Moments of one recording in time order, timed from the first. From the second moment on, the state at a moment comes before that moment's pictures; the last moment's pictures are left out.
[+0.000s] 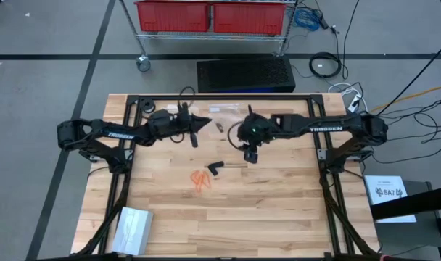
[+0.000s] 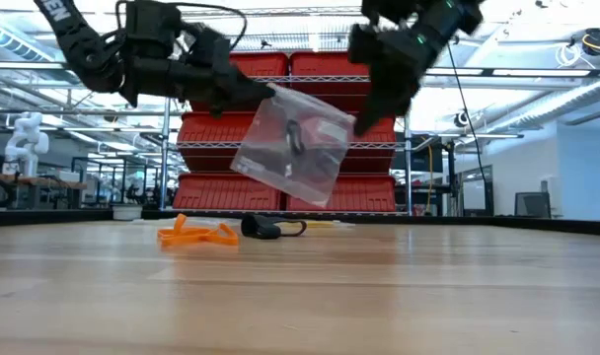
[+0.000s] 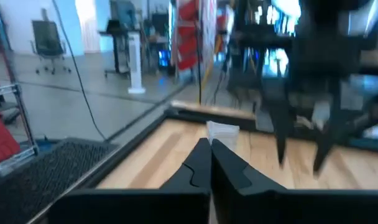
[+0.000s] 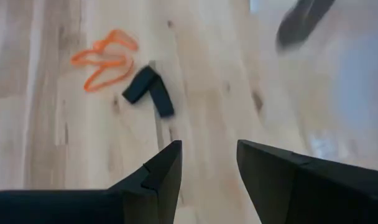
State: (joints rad) left arm 0.37 1.36 0.49 0.89 0.11 -0.03; right arm -0.15 1.51 1.14 -0.53 -0.04 0.06
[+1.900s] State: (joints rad) left arm 0.40 1.36 0.46 0.99 0.25 -0.06; right arm -0.23 1.47 0.64 0.61 0.13 0.00
